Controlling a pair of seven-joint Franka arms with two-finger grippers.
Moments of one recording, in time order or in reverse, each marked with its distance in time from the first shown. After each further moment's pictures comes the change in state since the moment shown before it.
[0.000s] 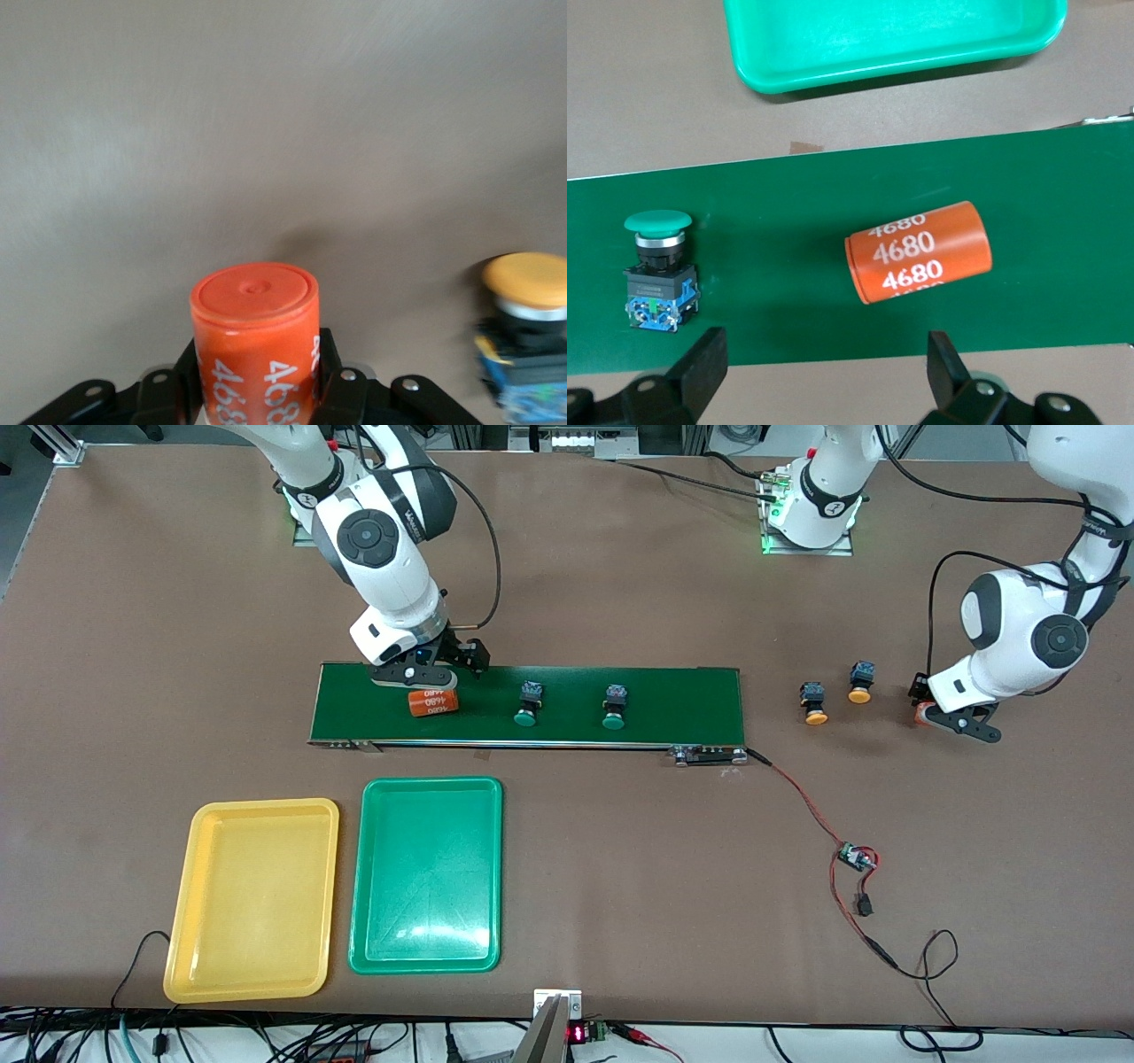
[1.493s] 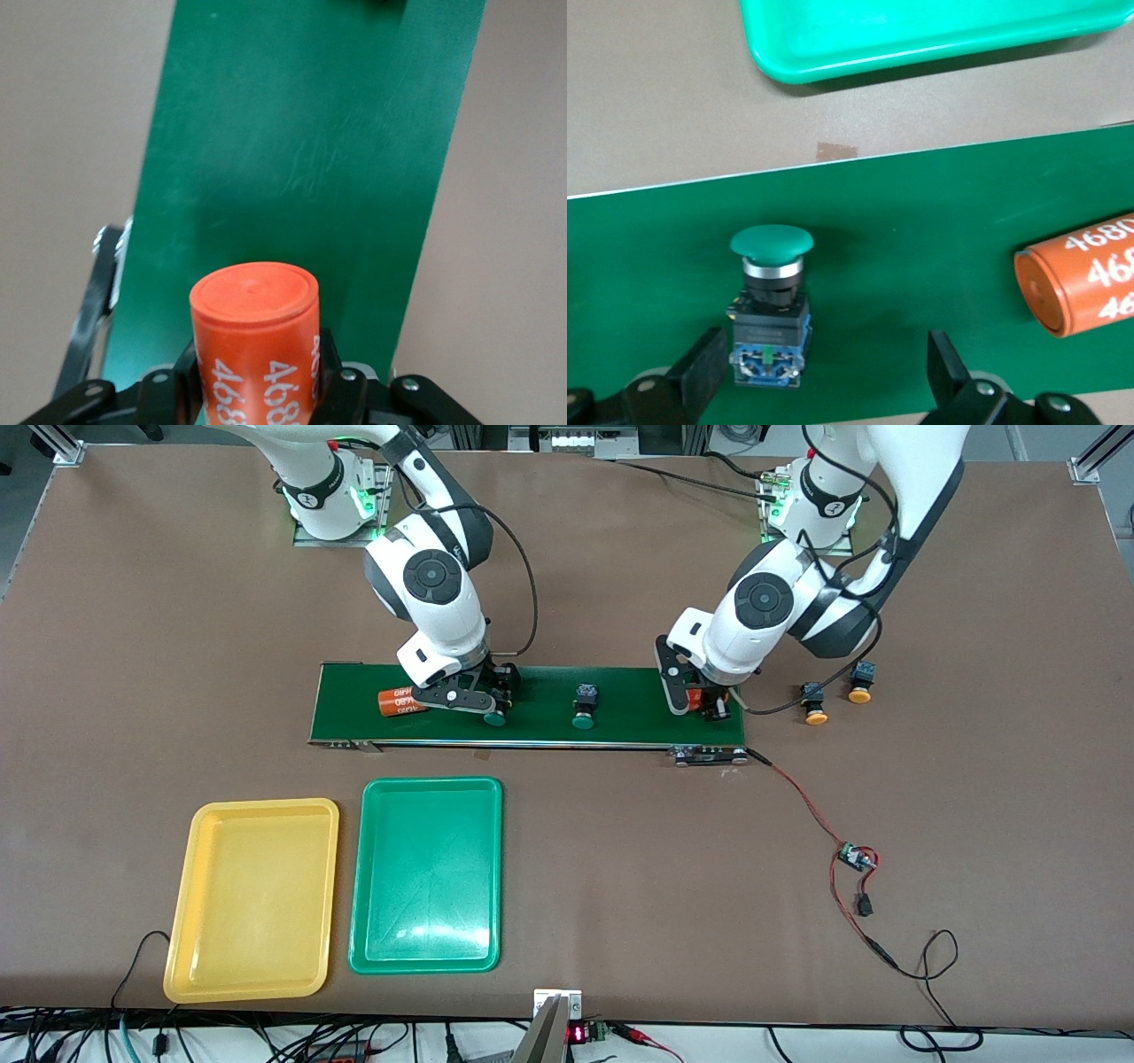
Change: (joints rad) left arm -0.137 0.089 -0.700 0.182 -0.021 -0.084 0.116; right arm 0.065 0.185 -0.002 0.140 -0.102 0.004 0.157
